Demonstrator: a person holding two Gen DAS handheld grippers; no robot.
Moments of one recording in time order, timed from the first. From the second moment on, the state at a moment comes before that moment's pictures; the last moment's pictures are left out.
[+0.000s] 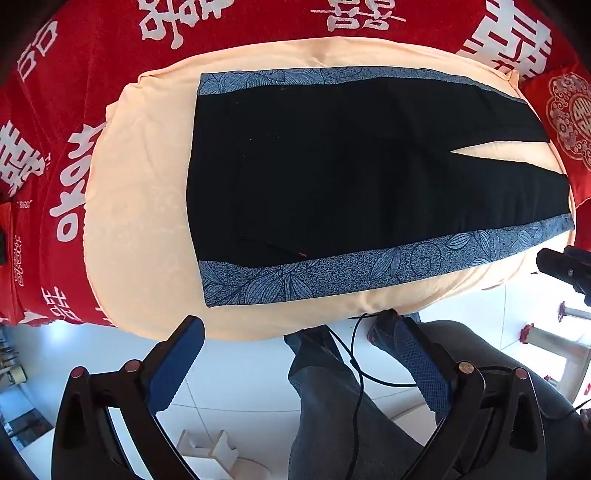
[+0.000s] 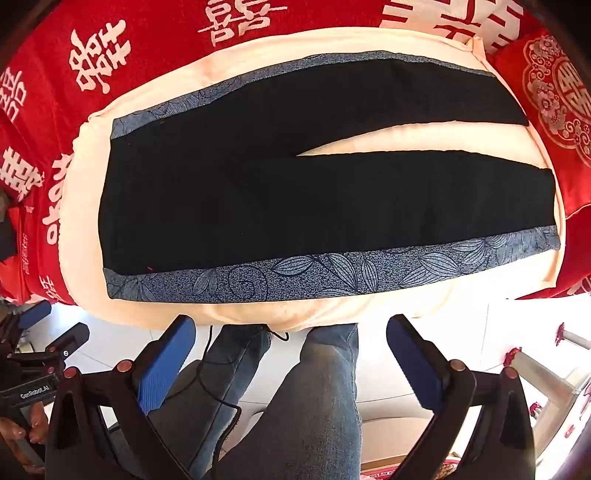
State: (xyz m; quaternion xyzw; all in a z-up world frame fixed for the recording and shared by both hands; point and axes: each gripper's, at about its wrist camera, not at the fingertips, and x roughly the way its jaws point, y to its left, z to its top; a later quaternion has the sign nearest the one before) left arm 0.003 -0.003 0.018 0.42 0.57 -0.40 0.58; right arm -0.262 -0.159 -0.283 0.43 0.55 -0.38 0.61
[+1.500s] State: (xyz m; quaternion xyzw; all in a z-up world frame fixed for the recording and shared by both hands) left arm -0.001 -0.004 0.035 0.42 0.55 -0.40 0.60; right arm -0.271 -0.164 -0.277 0.43 0.55 -0.38 0.62
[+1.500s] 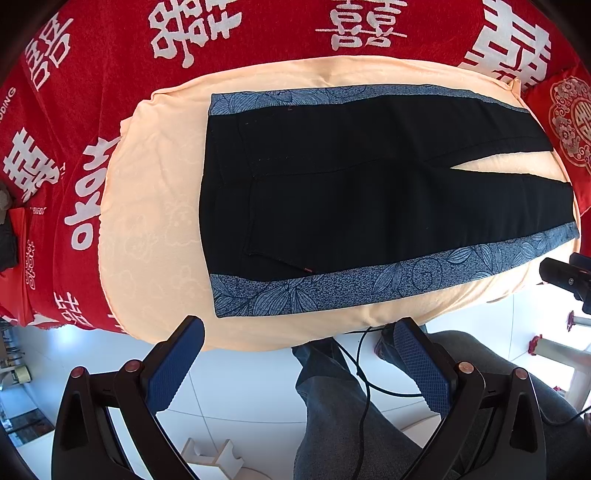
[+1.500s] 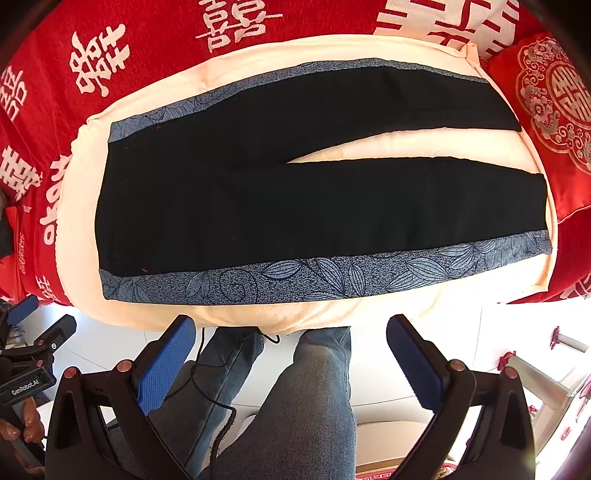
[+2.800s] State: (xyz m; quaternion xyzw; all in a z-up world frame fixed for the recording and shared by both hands) left arm -0.009 -0.021 0.035 0.41 0.55 -0.37 0.63; right arm -0.290 -0.191 -0.283 0.44 0.54 -0.36 0.62
